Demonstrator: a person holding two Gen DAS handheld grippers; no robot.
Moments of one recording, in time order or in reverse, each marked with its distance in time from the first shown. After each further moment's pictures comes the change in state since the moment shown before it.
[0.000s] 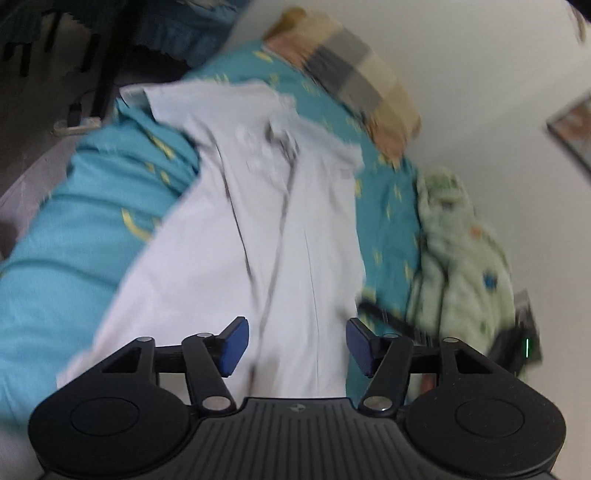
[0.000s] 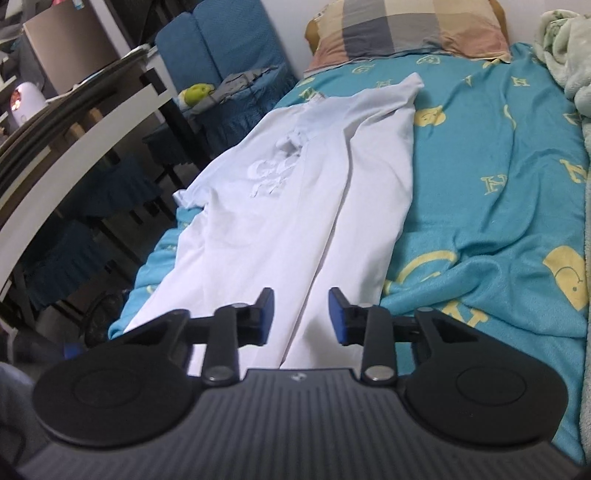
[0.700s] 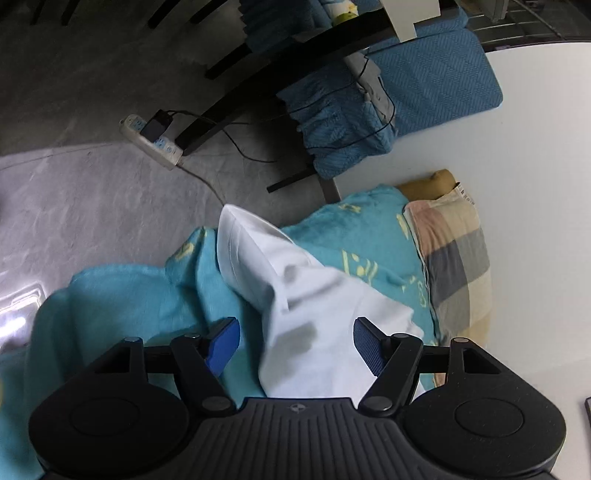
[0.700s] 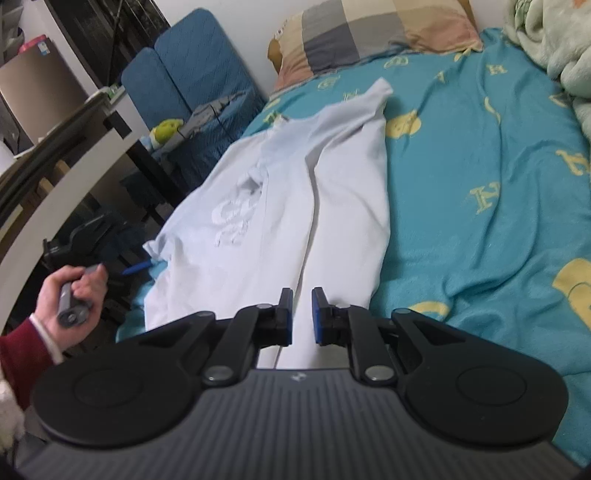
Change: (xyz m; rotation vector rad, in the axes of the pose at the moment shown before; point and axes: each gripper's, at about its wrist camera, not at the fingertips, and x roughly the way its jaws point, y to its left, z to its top) left arm 0.160 0.206 0.203 -0.540 -0.299 0.028; right arm 0.051 -0.032 0.026 0.126 -0.036 -0.006
